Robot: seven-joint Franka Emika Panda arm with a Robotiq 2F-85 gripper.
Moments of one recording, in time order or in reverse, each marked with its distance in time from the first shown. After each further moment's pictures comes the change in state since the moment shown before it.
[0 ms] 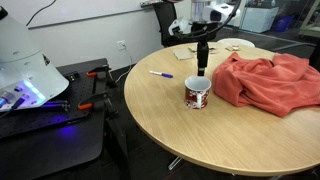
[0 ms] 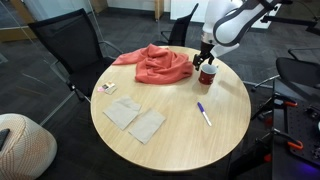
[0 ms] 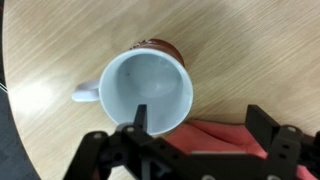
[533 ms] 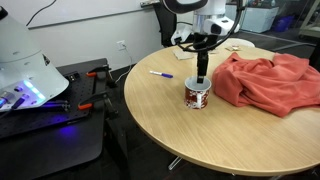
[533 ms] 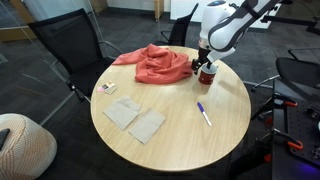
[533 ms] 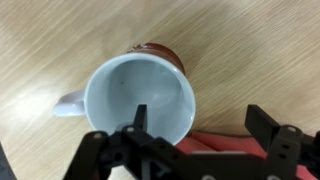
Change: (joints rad) arm 0.000 0.084 0.000 0.052 0.042 0.000 -0.015
